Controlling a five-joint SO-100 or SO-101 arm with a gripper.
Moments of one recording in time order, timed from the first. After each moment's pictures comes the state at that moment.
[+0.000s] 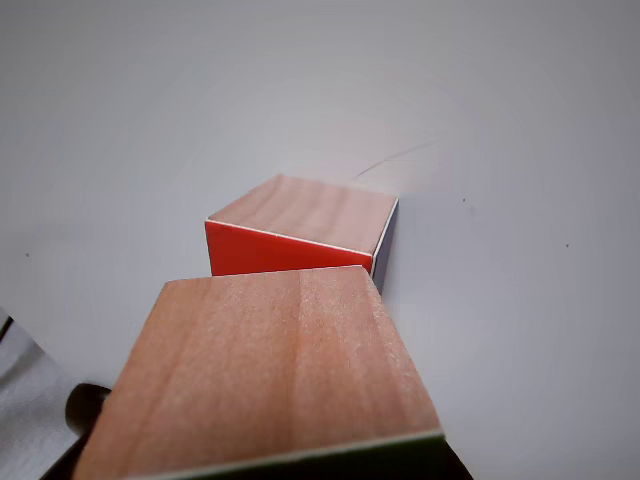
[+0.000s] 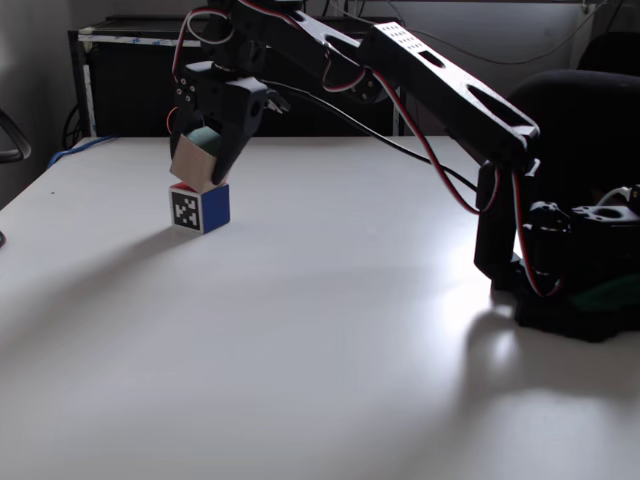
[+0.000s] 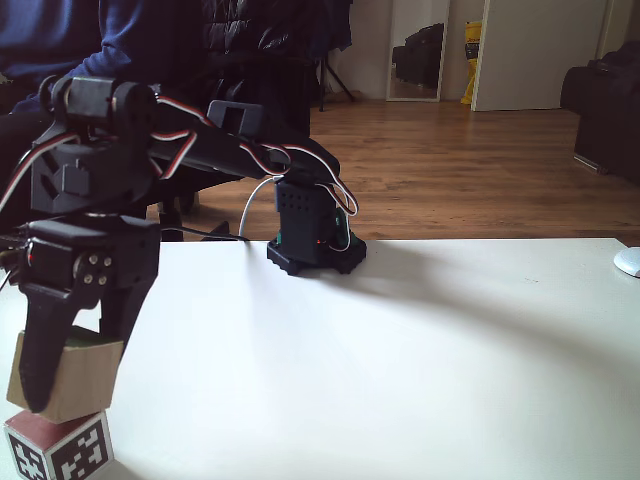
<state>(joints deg) 41.3 30.3 1.7 103.3 -0.4</state>
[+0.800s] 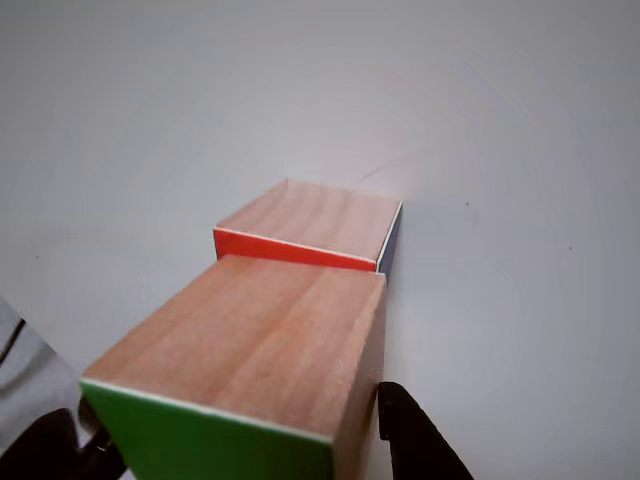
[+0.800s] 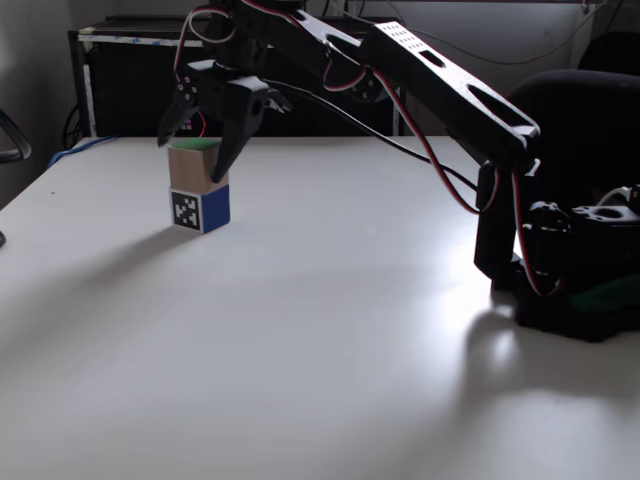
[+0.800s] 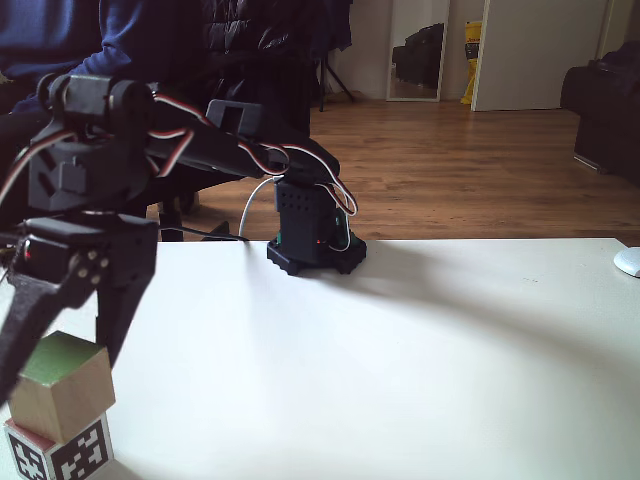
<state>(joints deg) 42.2 30.3 1.7 103.3 -0.2</state>
